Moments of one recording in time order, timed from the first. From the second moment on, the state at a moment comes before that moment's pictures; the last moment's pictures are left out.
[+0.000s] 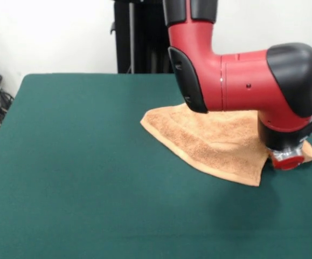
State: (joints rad) arm -0.07 -0.23 0.13 1.25 0.16 0.84 3.01
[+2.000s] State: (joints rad) arm 0.09 -0.28 -0.09 1.23 0.16 0.87 3.01
